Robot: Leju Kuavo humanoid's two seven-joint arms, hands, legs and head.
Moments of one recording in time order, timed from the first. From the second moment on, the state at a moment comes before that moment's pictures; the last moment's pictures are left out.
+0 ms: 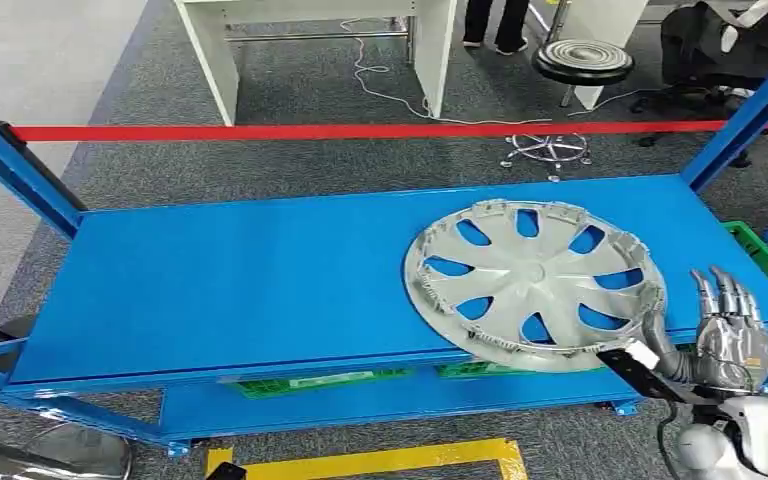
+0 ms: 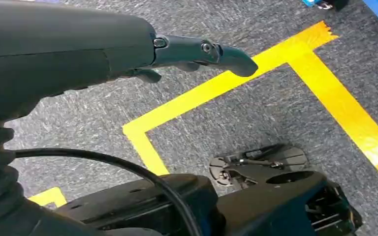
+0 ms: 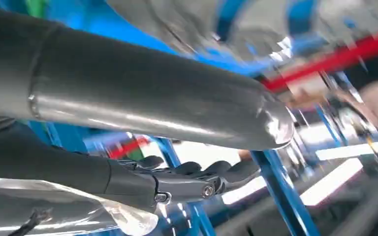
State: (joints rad) left arm -0.04 -0.15 0.60 -0.22 -0.99 0.20 -0.16; right arm 0.02 -0.17 0.13 -1.42 0.88 -0.66 -0.37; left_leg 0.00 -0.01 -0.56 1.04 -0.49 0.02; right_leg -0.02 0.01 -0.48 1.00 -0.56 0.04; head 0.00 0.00
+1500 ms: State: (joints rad) left arm -0.06 -0.18 0.60 -0.22 -1.04 0.20 -0.14; right arm -0.13 -0.13 0.63 -1.37 1.00 -0.30 -0.06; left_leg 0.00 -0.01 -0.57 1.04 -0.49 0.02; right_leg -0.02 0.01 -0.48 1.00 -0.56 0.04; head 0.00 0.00
